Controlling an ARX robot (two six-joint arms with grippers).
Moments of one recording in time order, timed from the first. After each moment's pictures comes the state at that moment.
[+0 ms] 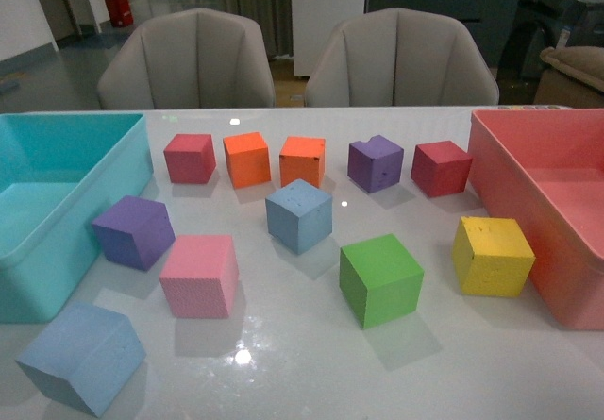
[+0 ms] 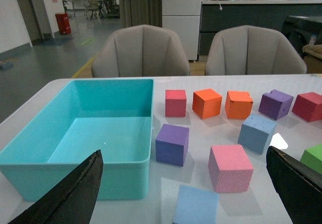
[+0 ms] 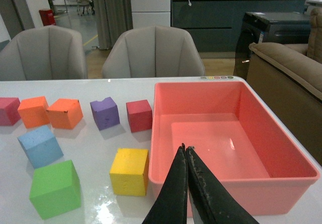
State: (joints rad) left arm 0.00 0.01 0.01 0.00 0.00 -0.01; right arm 0.00 0.63 0.07 0.55 0.00 0.00
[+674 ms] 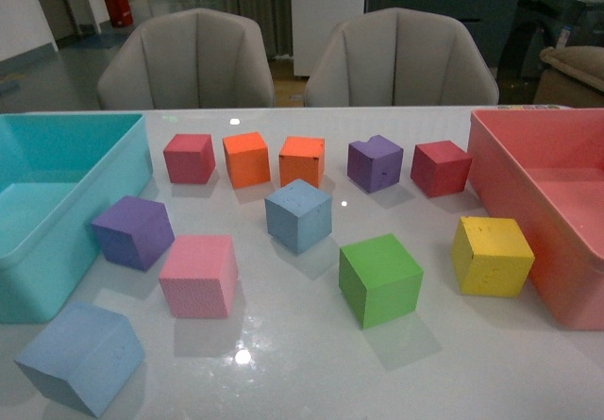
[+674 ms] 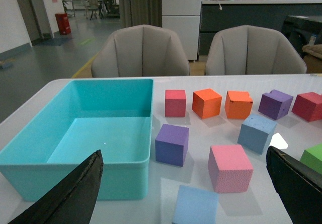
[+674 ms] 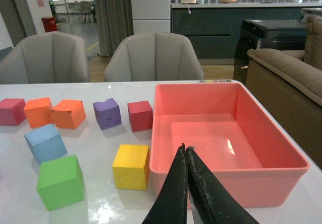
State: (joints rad) left arm 0.00 0.01 0.01 0.00 0.00 -0.01; right arm 0.00 0.31 0.01 0.31 0.00 0.00
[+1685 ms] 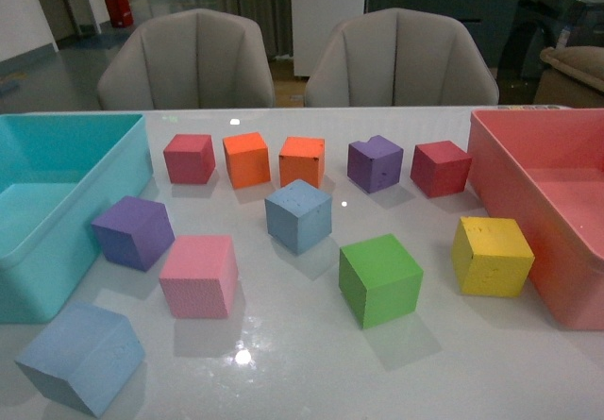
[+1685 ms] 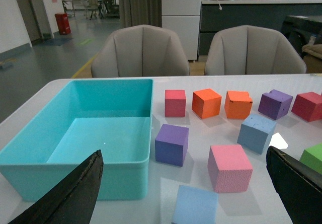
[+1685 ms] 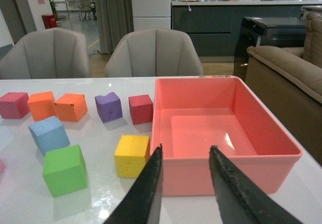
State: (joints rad) left arm 0.00 0.01 0.01 0.00 0.00 -0.01; right arm 0.00 0.00 0.01 0.00 0.00 0.00
